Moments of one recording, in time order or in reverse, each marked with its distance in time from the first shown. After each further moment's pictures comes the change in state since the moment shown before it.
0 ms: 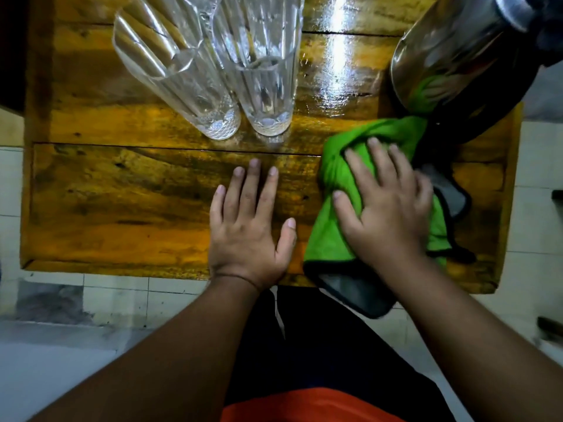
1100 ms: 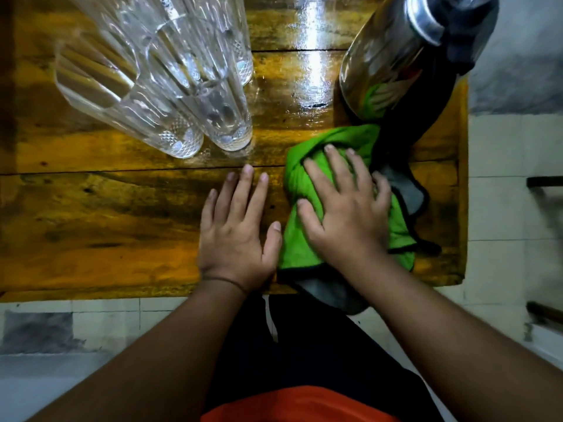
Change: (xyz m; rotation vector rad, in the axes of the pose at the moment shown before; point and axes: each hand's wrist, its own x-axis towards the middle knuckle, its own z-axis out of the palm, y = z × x) left_hand 0.015 0.021 0.000 -0.031 0.015 0.086; right_hand 0.000 0.000 -0.002 0.006 -0.003 -0.010
